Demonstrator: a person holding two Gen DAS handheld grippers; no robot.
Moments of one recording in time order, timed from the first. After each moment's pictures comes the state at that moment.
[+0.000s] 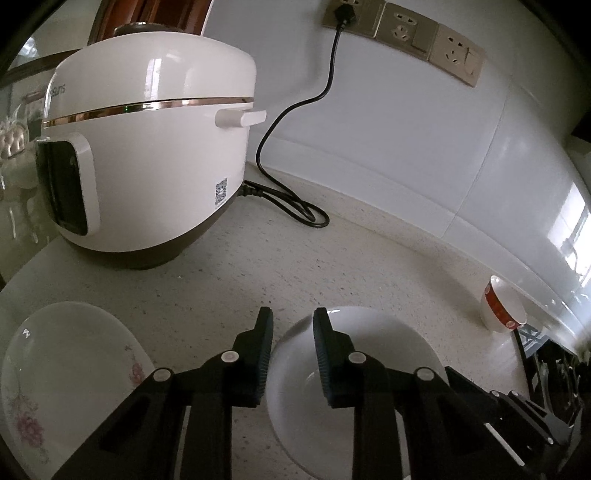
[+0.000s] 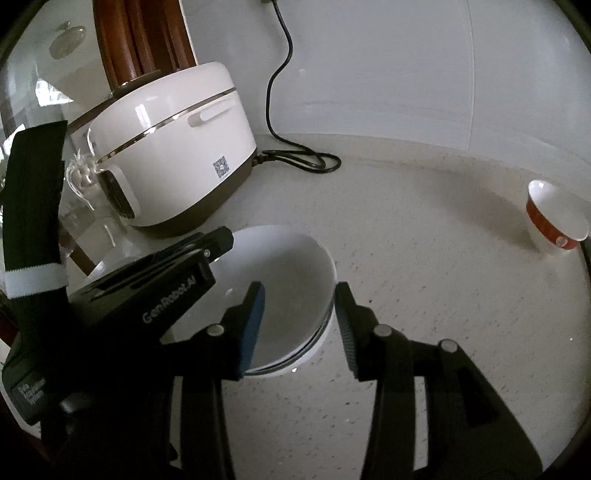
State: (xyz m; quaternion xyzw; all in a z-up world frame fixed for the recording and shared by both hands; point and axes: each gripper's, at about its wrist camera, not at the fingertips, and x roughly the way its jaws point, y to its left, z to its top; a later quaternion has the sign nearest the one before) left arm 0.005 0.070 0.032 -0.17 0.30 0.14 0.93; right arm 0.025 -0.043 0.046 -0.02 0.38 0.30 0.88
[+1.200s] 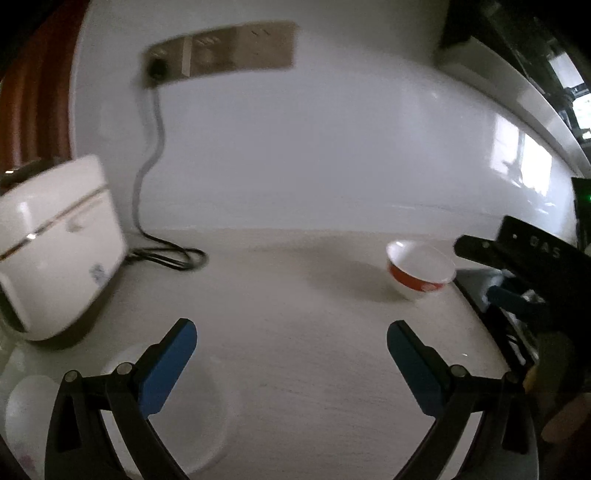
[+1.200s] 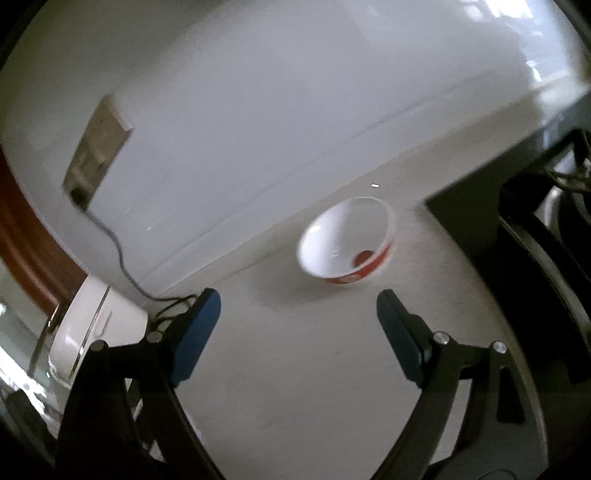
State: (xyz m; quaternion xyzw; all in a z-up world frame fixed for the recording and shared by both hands) left arm 0.034 -0.073 0.061 -0.02 0.28 0.02 0.96; right arm 0.074 -0.263 0.075 0.27 0.32 0.07 0.90
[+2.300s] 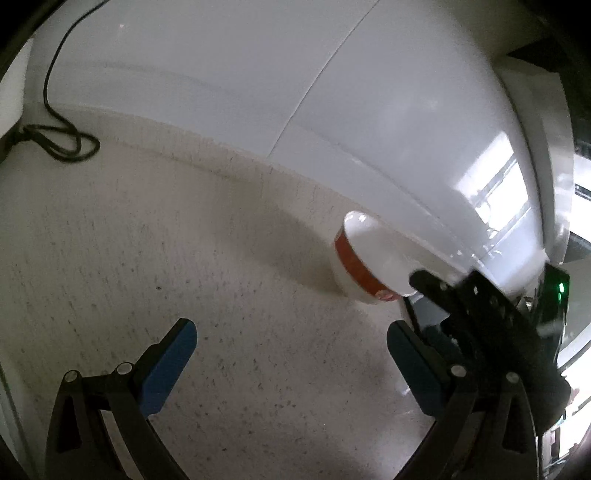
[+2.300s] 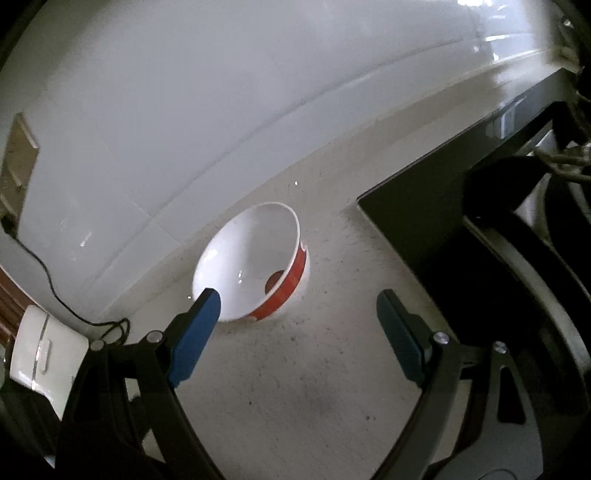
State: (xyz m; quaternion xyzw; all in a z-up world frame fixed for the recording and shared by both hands) left arm 0.122 -0.090 0.001 -0.22 0.38 -0.10 0.89; right arm 0.126 -0.294 0.036 0.26 0.37 -0.02 0.89
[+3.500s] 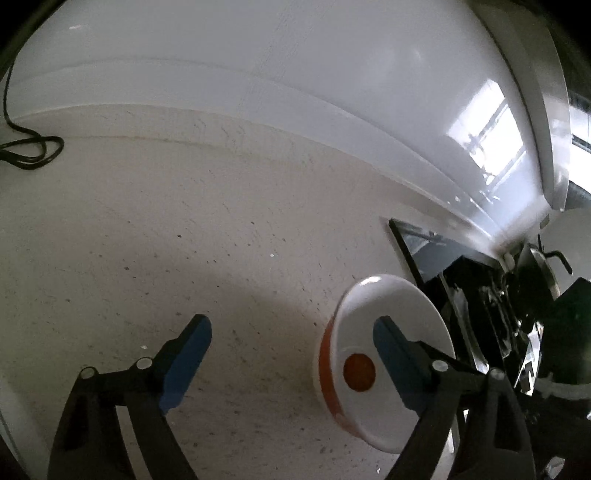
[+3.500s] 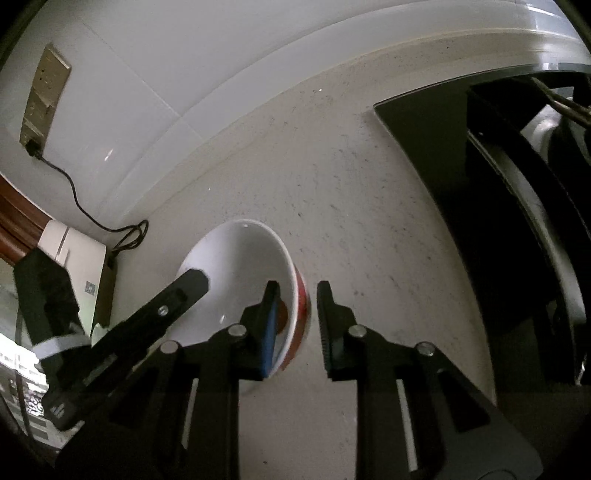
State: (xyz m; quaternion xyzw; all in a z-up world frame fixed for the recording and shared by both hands) left arm 0.134 -0.126 -0.008 -0.14 0.44 -0.14 0.88; right arm 0.056 -0.285 0.035 0.22 0.48 0.09 0.85
